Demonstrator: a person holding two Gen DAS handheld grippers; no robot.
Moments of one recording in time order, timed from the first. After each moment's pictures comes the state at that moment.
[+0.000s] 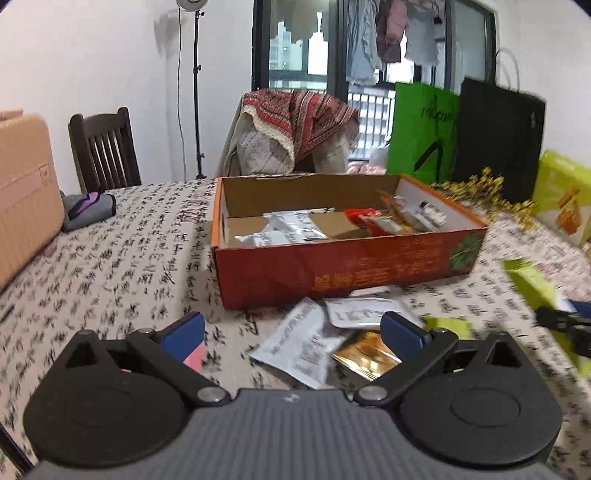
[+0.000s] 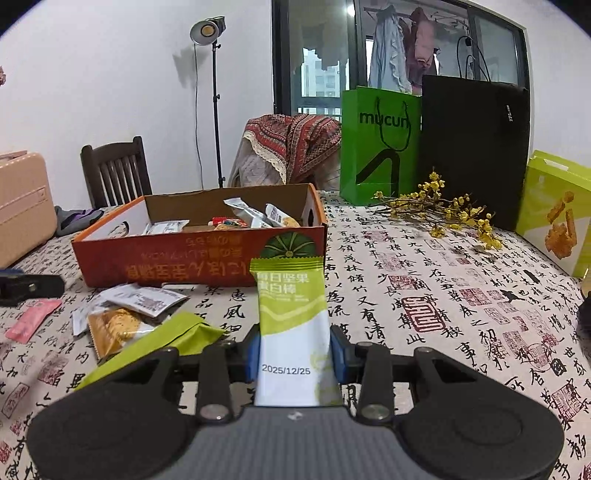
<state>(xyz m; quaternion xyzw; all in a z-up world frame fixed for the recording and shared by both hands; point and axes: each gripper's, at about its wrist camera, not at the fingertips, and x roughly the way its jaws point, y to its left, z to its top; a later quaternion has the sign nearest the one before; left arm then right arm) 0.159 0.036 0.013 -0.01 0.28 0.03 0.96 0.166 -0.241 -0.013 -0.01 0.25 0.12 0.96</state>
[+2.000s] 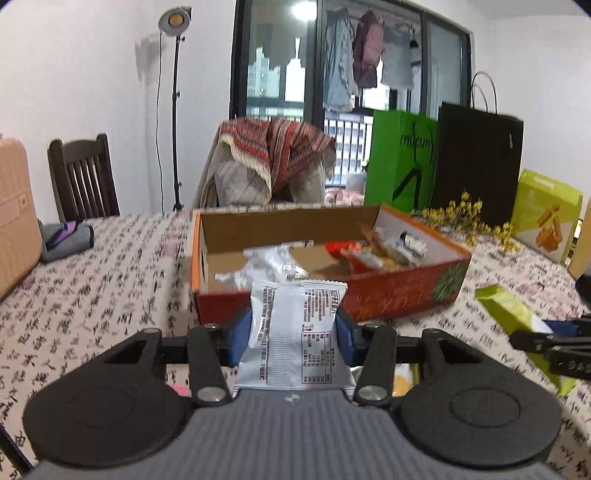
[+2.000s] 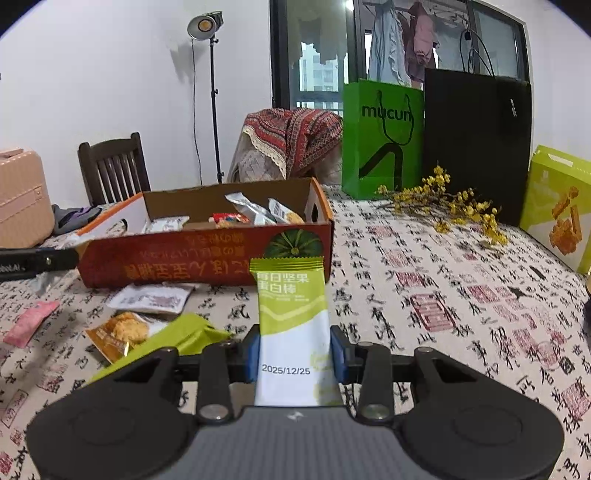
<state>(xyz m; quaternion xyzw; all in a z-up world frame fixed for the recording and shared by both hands) 0.162 0.039 0.027 -0.01 0.22 -0.01 0.98 0.175 -0.228 -0.011 -0.01 0.26 0.12 0.96</state>
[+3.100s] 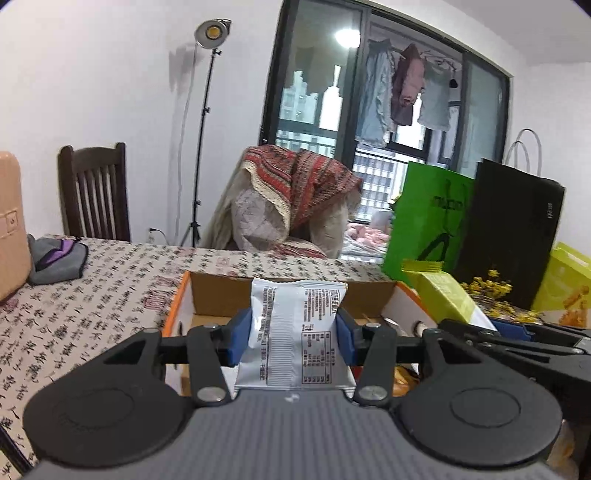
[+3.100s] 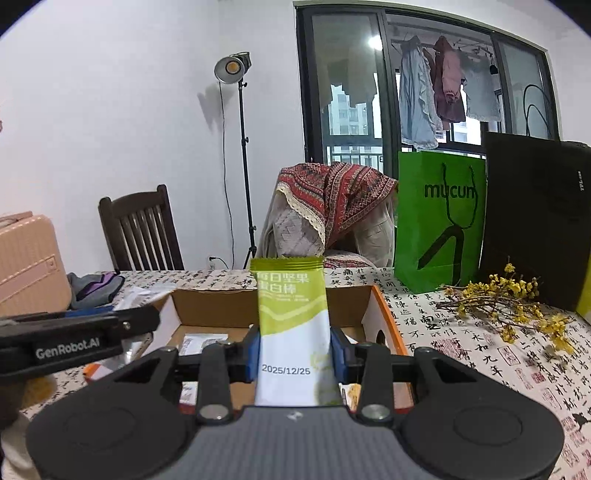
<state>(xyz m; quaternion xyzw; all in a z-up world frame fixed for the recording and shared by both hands) 0.250 0.023 0.066 -0.07 0.18 0.04 0.98 0.284 -0.162 0.058 0.00 0.19 0.17 0.97</state>
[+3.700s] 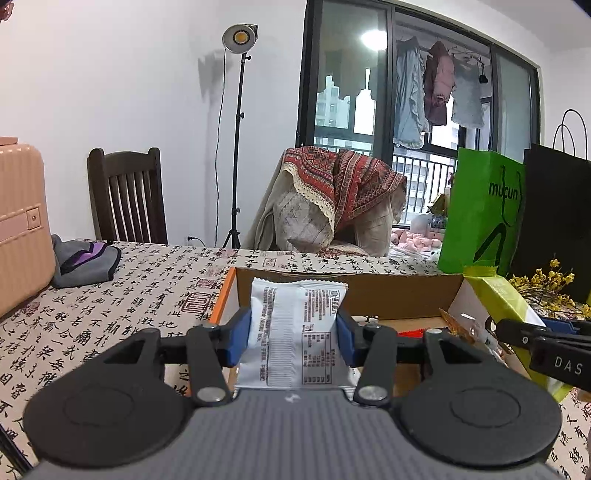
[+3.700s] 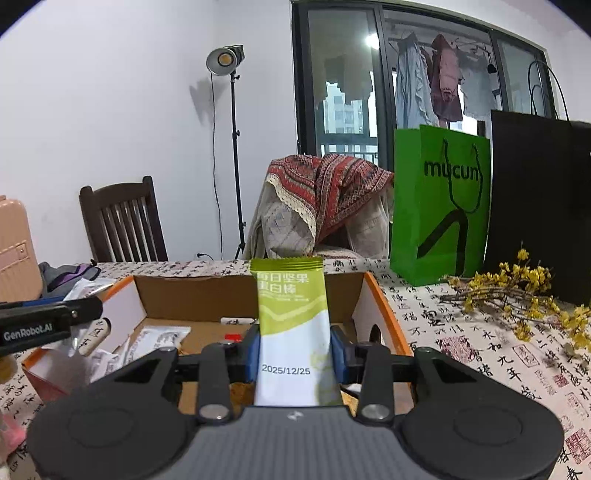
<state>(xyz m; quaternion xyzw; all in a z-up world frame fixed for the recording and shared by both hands) 0.280 0.045 0.027 -0.05 0.17 0.10 0.98 0.328 -0.164 0.012 0.00 0.19 0.16 0.97</state>
